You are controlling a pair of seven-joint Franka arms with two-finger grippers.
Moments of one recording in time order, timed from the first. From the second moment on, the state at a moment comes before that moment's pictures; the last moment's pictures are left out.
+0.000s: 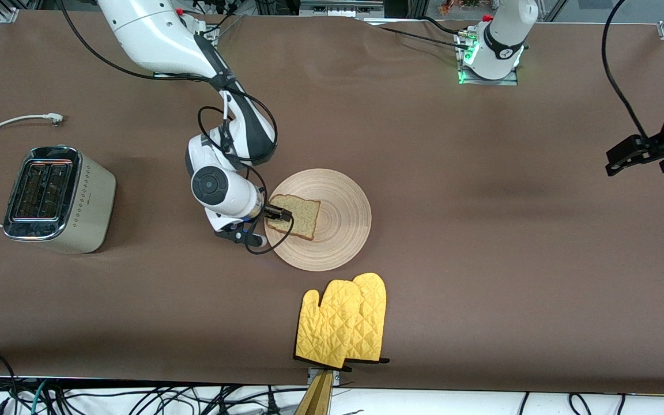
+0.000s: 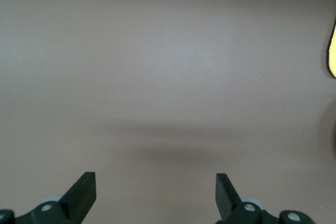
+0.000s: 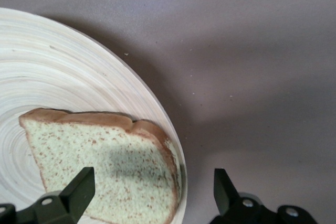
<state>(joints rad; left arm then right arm) 0.04 0.09 -0.02 -1.51 0.06 1.60 -0.07 0.53 0.67 -0.03 -1.61 0.24 2.21 0.61</state>
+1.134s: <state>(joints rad) -0.04 0.13 0.06 -1.46 0.01 1.49 -0.15 0.54 0.68 -0.04 -1.61 0.24 2.22 0.61</state>
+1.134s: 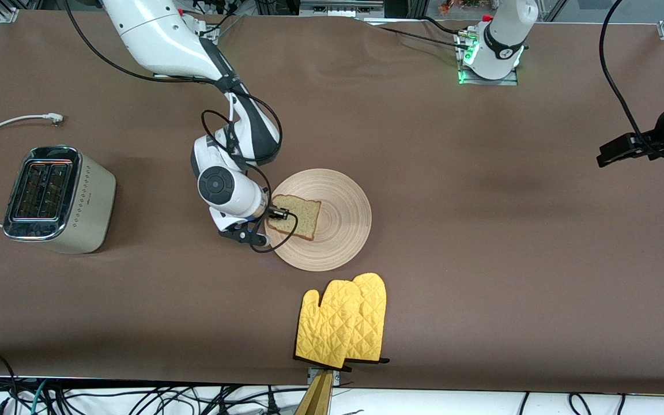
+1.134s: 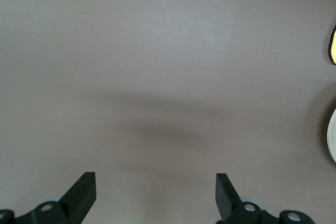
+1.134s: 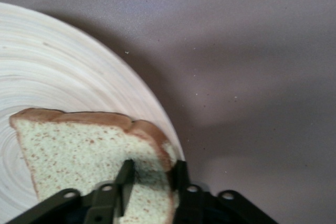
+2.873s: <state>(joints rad) -0.03 0.14 0.06 -1.47 0.00 1.49 -0.15 0.55 0.54 -0.22 -1.29 0.05 1.52 0.46</state>
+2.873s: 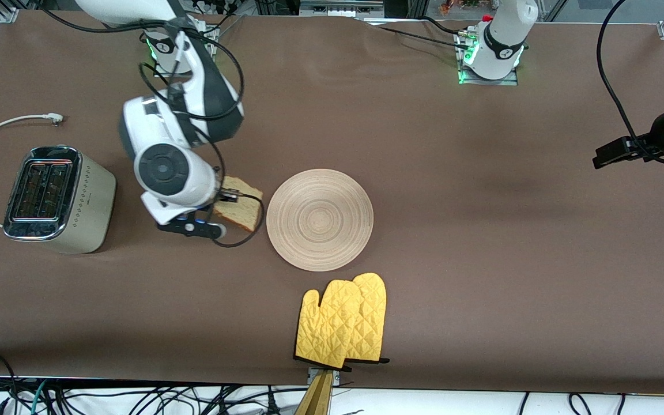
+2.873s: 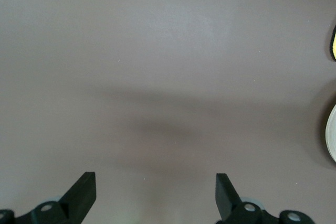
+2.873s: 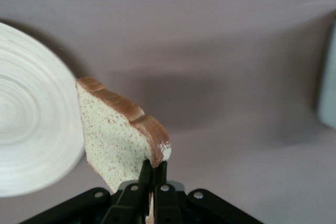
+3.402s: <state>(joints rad) -0.03 0.14 0.06 -1.47 -0.01 1.49 -0.15 0.55 0.49 -0.53 -1.25 -0.07 1.29 -0.02</state>
